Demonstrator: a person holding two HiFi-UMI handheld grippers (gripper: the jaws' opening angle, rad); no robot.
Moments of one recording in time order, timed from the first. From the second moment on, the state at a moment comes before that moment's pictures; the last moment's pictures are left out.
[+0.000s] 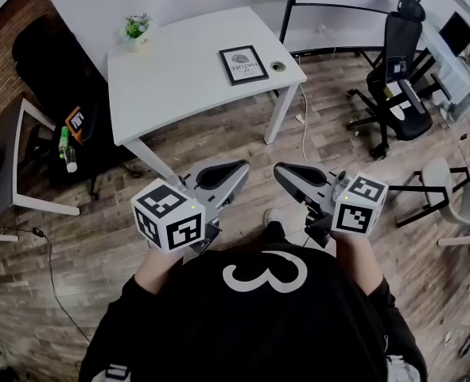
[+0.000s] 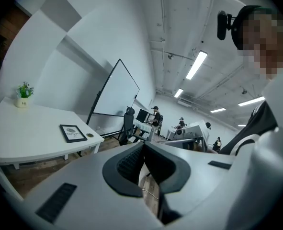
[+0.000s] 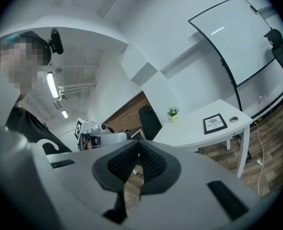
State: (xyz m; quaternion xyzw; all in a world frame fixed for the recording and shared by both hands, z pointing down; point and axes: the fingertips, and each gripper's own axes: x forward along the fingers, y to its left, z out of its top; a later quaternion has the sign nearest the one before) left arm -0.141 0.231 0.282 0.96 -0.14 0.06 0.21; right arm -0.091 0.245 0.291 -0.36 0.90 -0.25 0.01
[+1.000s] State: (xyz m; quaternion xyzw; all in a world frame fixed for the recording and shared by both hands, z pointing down) left arm 0.038 0.105 0.306 0.95 -0.19 0.09 0.24; right arm 0.073 0.109 0.304 -0.30 0.91 -0.28 0.02
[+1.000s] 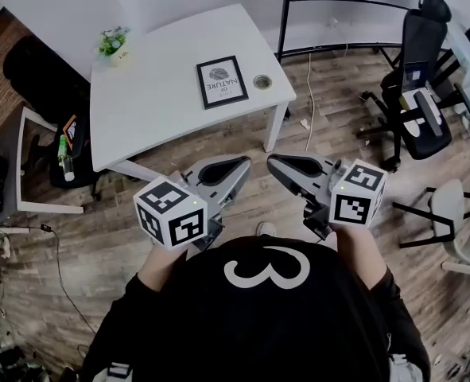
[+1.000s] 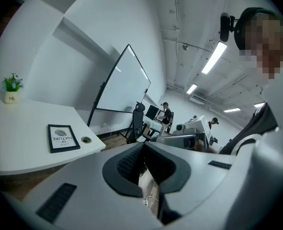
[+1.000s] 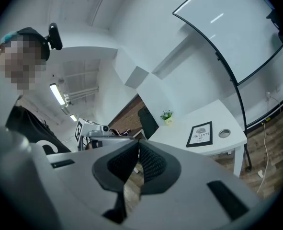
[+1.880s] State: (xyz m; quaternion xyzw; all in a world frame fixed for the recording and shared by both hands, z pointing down) left arm 0.049 0.072 0.285 0.94 -0.24 0.06 0.23; right arm 0.096 0.072 0.283 -0.26 0.93 -0.25 0.03
